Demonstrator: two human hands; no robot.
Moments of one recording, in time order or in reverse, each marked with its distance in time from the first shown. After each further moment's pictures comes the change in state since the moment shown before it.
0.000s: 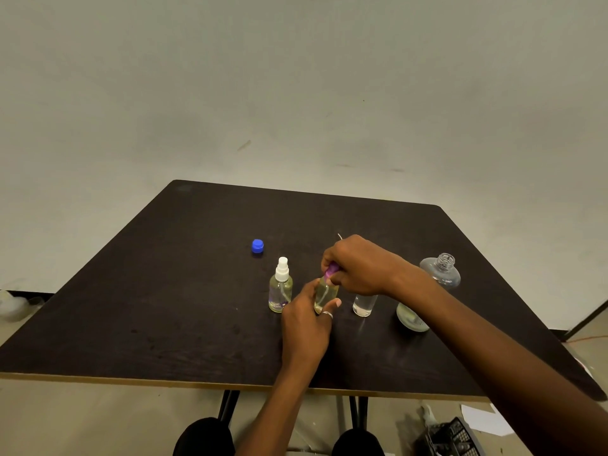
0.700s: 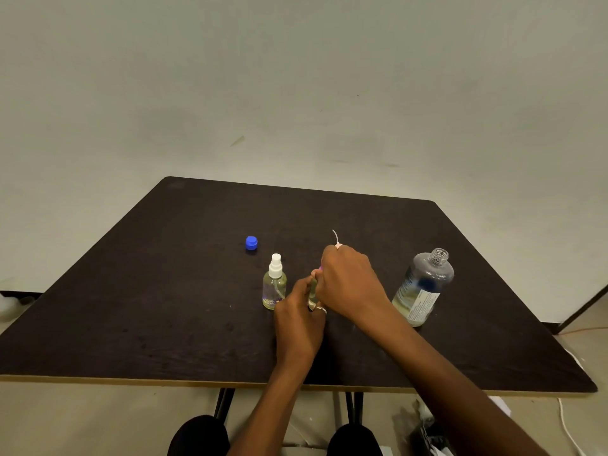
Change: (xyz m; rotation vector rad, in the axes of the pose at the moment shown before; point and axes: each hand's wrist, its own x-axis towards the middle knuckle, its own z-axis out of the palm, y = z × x) left_hand 0.002 -0.012 0.007 0.045 0.067 -0.014; right_hand -0.010 -0.032 0.040 -0.017 0.357 0.356
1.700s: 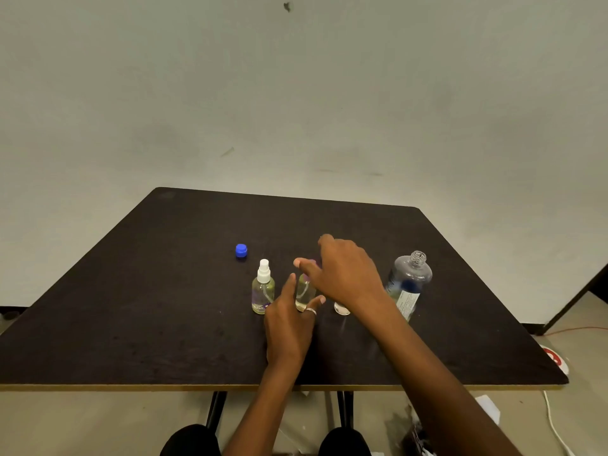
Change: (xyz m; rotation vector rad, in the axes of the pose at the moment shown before) left_hand -0.001 0.012 -0.002 0.067 -0.016 -0.024; right_hand 0.002 0.006 -0.025 0.072 0.040 0.091
